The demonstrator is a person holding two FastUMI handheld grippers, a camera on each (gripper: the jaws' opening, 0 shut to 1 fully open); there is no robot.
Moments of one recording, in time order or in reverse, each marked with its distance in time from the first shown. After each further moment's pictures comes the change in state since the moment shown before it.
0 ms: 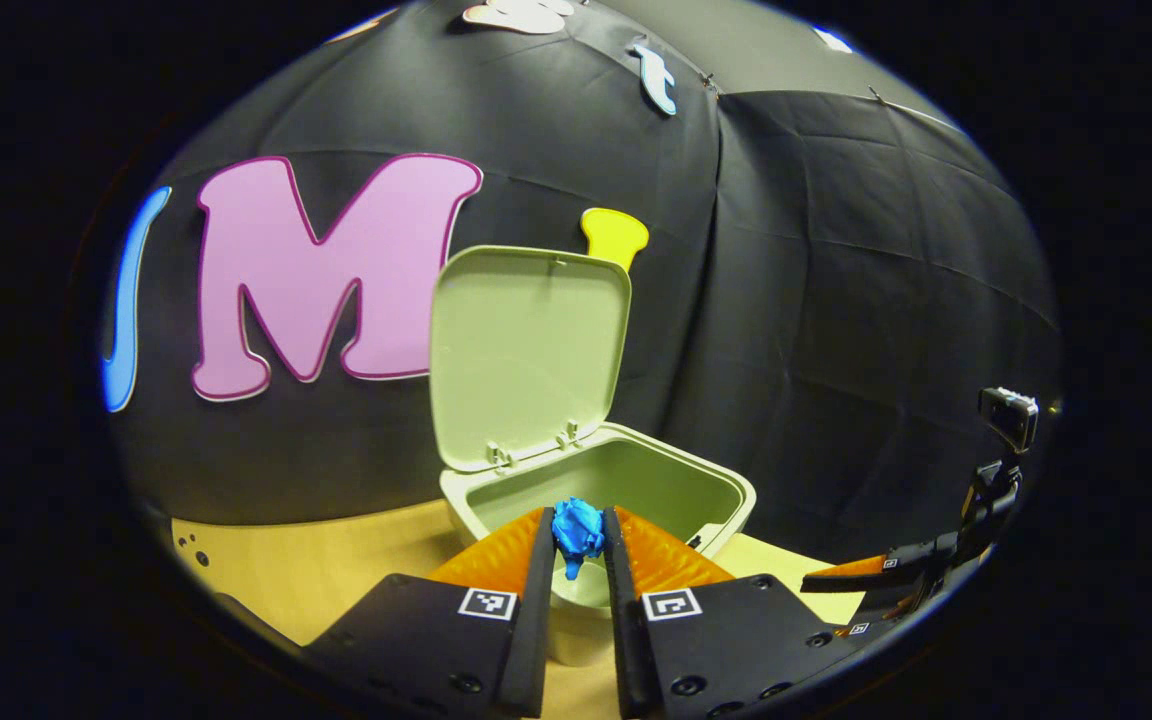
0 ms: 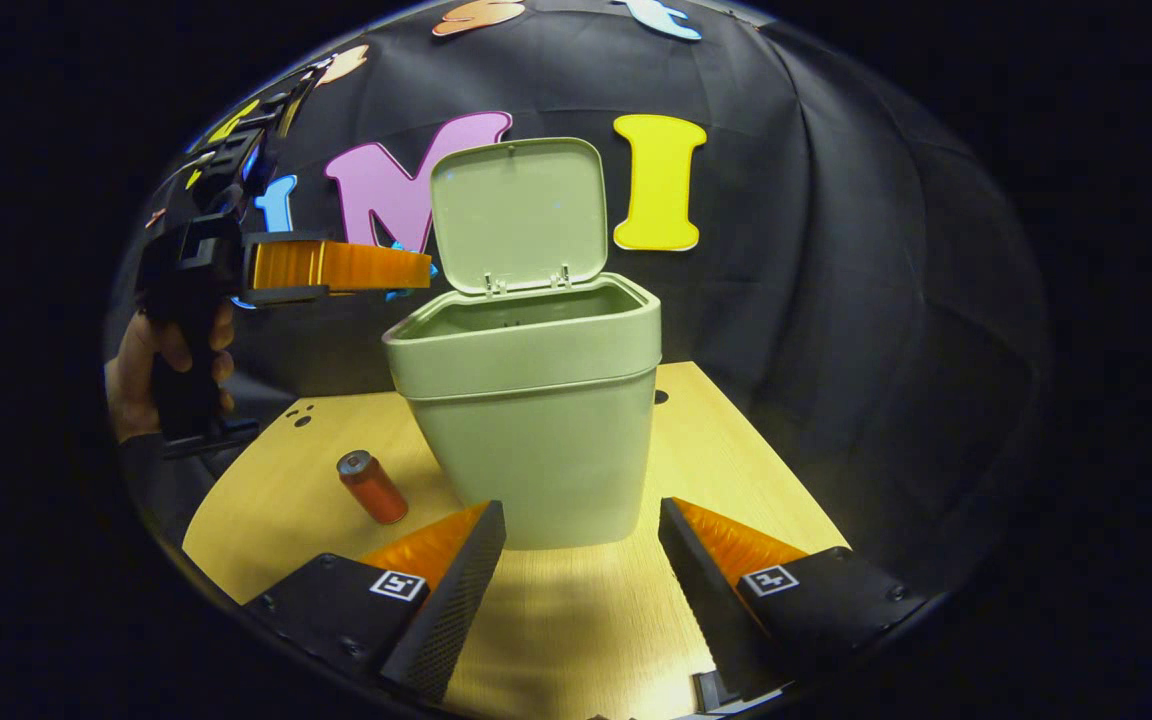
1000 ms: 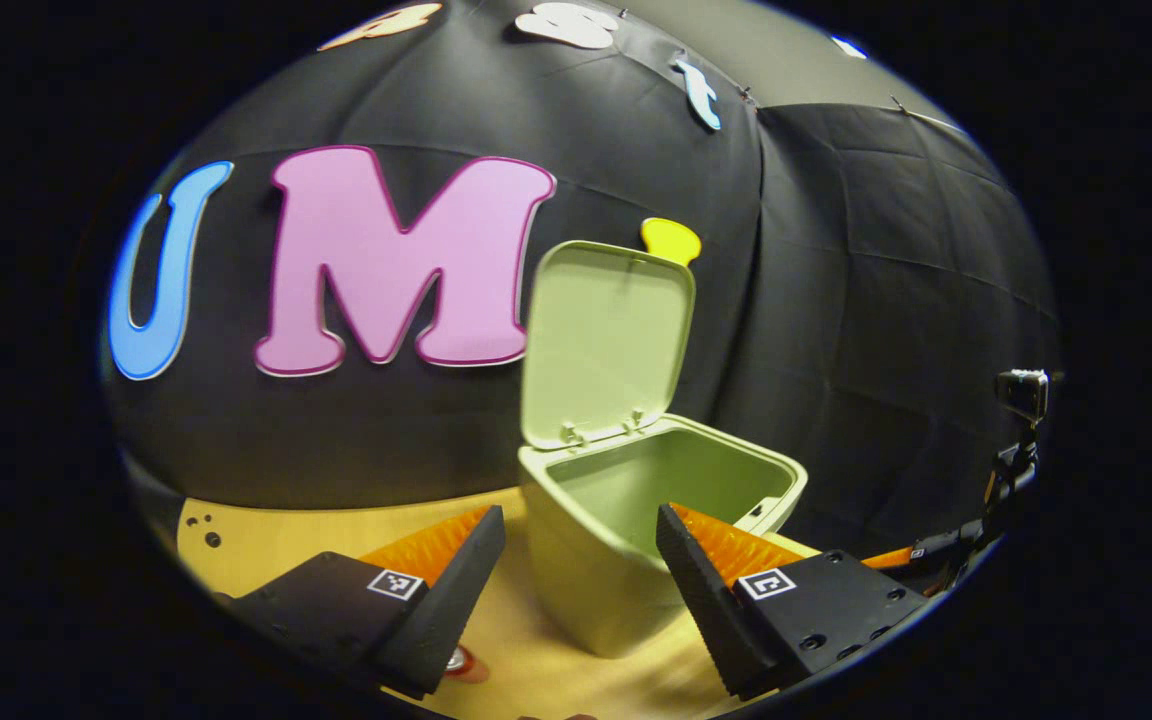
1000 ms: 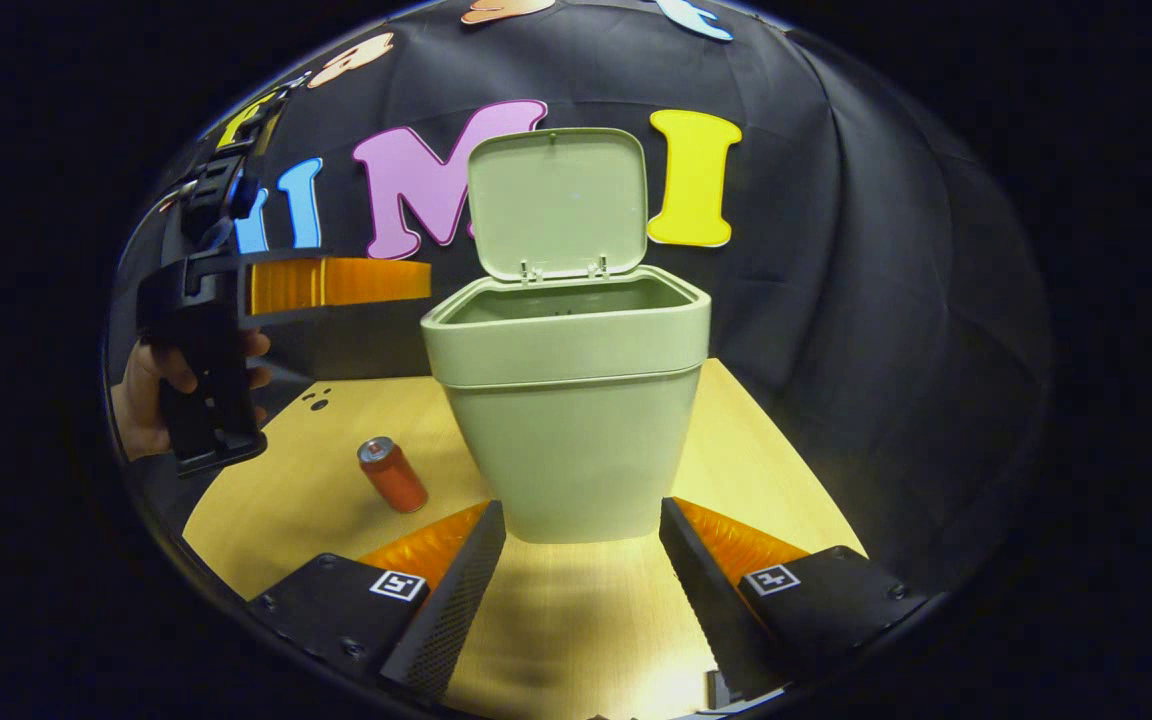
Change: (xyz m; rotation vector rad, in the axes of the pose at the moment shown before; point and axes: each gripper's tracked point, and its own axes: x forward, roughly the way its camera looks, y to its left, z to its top) left arm -0.060 0.073 -0.024 -0.030 -0.048 0.190; right arm 0.002 0.039 -0.004 -0.063 0.027 0.062
